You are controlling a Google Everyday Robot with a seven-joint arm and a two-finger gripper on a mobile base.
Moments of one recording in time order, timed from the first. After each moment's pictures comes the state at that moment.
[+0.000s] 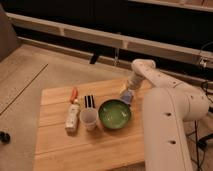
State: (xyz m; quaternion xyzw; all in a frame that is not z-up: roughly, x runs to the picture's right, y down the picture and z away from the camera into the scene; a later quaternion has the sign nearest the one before) arm 0.162 0.045 0.979 -0.31 0.15 0.66 0.67
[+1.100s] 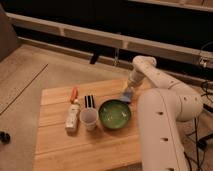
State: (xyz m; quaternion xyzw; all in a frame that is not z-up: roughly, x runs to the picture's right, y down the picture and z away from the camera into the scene) arm 0.173 0.004 0.976 -0.29 0.14 0.68 0.66
